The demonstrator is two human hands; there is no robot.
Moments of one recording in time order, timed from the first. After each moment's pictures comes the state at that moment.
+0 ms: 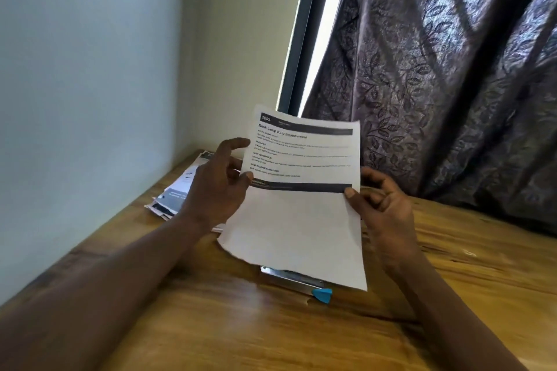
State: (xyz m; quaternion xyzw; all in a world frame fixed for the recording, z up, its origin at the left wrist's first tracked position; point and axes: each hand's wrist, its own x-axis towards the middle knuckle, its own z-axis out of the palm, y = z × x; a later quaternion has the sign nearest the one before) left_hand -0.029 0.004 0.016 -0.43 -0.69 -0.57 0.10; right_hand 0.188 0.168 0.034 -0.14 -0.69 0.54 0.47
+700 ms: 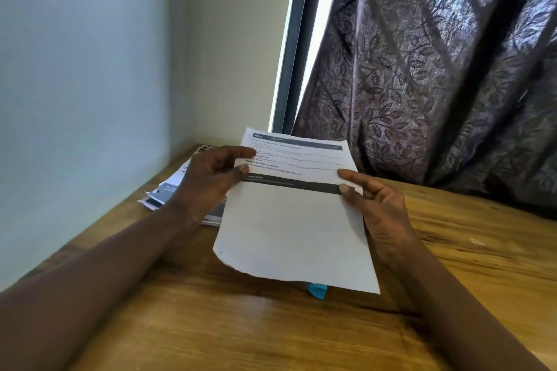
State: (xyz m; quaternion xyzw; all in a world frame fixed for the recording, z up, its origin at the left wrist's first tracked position) left_hand -0.021 -0.001 0.023 -0.42 -0.55 -0.71 -0.11; right_hand 0.186 0.183 0.022 -0.16 -0.62 0.66 0.40
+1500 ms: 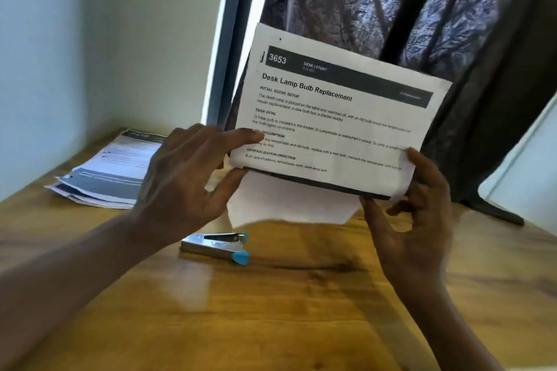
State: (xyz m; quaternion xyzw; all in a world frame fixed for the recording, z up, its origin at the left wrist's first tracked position) left_hand 0.074 -0.007 0.045 -0.62 -0.48 -0.46 0.42; right_hand 0.342 0.137 0.048 -0.16 -0.77 0.09 0.61
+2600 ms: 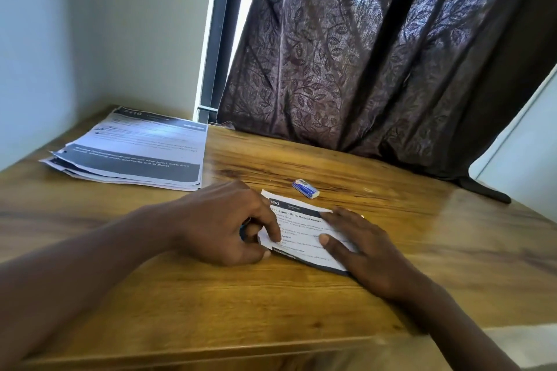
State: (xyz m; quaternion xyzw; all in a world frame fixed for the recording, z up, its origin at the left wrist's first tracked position) left_hand 0.102 0.000 0.022 -0.79 -0.58 -0.19 -0.03; right_hand 0.360 0.146 0.002 -0.36 -0.92 0.11 0.08
